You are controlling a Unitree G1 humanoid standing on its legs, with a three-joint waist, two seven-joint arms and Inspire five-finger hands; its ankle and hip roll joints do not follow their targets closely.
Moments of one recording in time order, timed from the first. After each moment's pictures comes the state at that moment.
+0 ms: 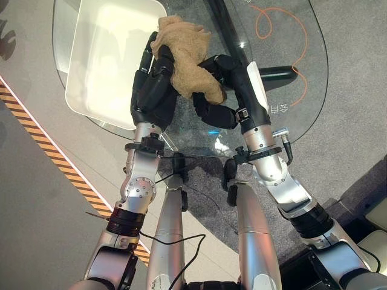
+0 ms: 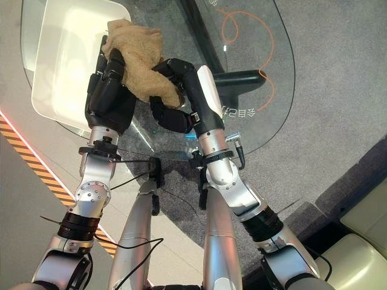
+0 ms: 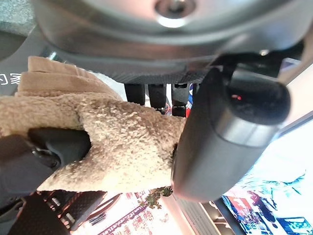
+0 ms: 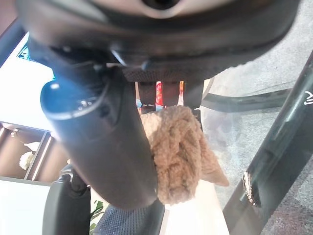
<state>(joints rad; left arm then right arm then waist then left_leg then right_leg) -0.54 0.25 -0.14 0.01 -1.17 -0.18 -0.01 -0.61 -0.41 0.44 -0.11 -0.08 -0.02 -0.34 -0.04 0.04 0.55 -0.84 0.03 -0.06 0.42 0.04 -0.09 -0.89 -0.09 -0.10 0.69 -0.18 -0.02</state>
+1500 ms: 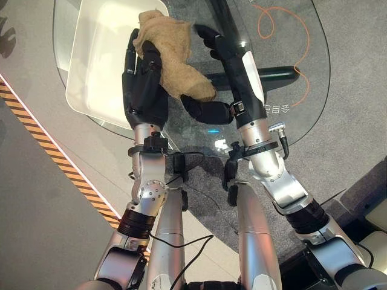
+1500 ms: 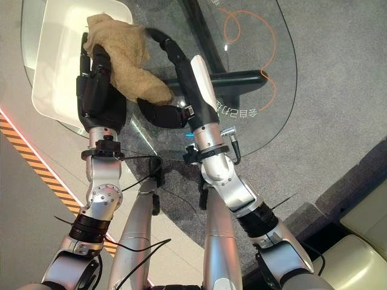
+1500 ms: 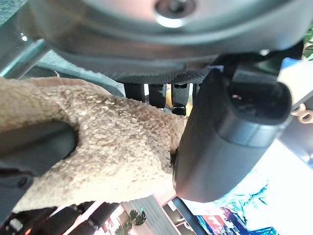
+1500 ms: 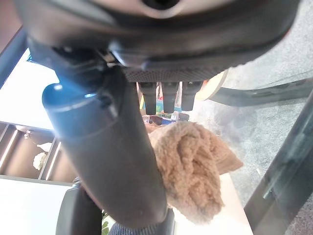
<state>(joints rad) -0.54 0.17 -0.17 0.01 -1.00 -0.42 0.18 -0.66 -0.36 0.44 -0.11 -0.08 -0.02 -0.33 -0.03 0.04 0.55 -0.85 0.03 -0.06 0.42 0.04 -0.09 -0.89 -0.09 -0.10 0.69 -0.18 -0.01</state>
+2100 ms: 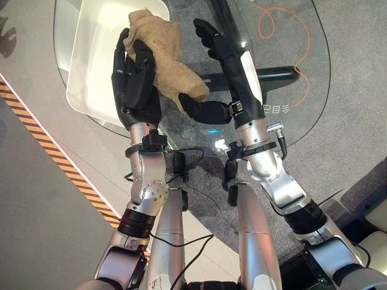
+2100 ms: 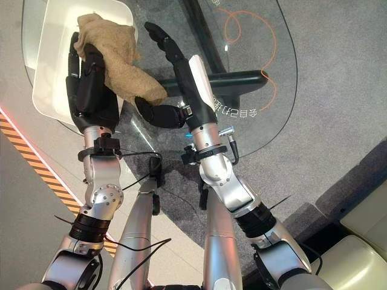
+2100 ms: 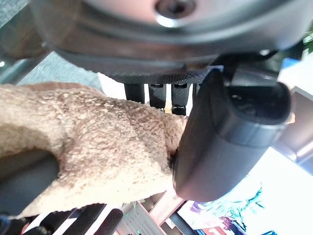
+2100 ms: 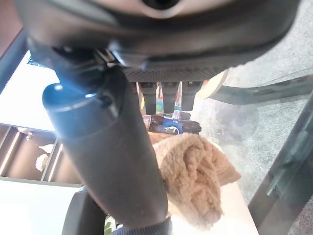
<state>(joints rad) -0.55 0.17 -0.16 0.01 -0.89 -0.46 0.30 -0.66 -0.36 0.44 -0.11 -0.08 -0.02 -0.33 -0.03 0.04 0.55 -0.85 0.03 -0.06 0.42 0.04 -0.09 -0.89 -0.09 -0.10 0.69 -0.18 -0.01</state>
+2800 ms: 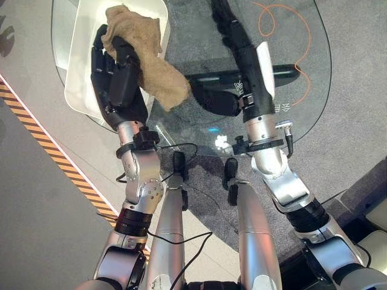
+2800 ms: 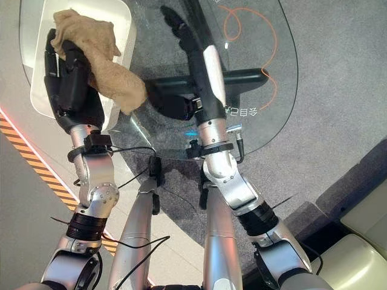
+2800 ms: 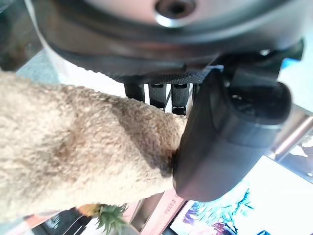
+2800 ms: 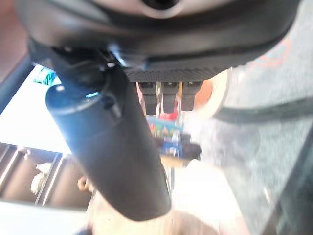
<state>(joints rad) -0.55 0.18 -0.08 0.01 -0.77 -0.49 0.38 -0.66 -0.37 0.35 -0.11 -0.08 -0.04 -0.42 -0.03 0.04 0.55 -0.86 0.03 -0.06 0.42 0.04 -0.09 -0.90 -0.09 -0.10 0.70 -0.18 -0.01</state>
